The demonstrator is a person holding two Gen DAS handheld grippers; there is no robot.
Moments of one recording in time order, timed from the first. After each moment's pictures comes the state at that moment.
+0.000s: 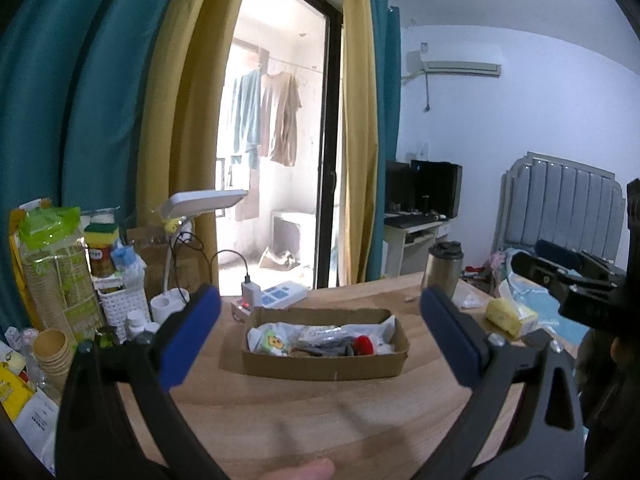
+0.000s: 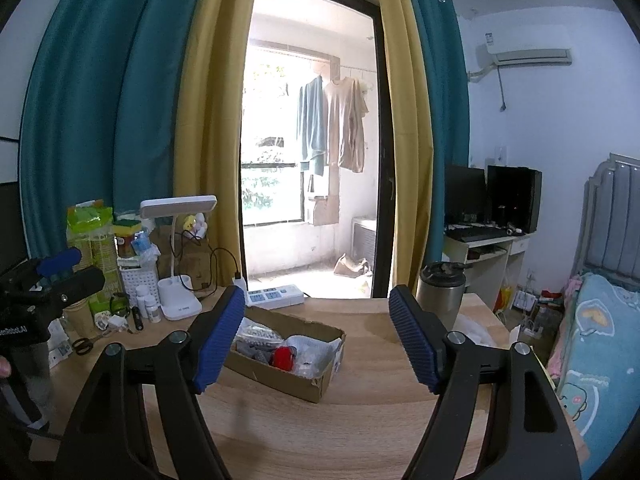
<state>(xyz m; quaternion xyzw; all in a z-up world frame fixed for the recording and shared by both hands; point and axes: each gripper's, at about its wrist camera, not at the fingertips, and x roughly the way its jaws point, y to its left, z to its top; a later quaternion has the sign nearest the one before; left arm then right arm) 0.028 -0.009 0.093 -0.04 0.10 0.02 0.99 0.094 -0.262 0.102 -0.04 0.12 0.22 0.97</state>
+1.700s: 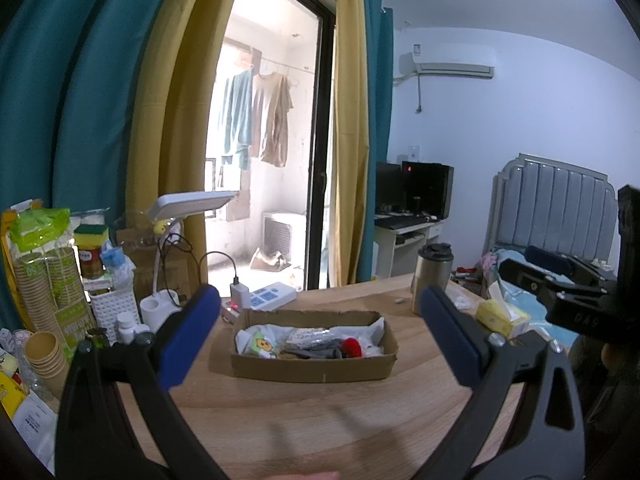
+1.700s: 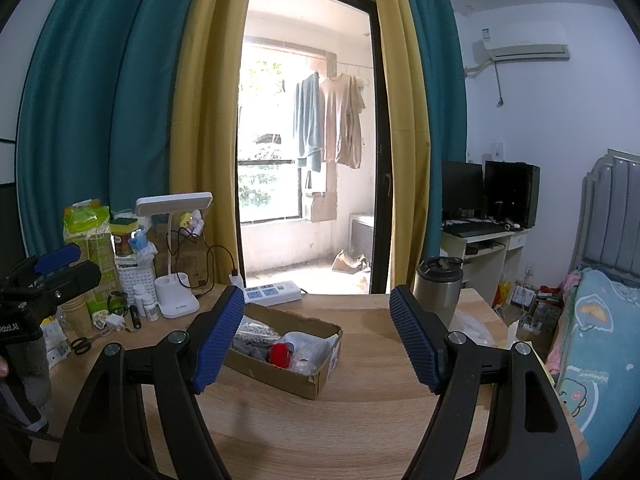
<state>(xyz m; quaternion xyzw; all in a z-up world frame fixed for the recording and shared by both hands) 0.029 -0.016 0.095 -0.04 0.10 0.01 0.99 0.094 -0.264 0.100 -0.04 0.12 0.22 0.97</state>
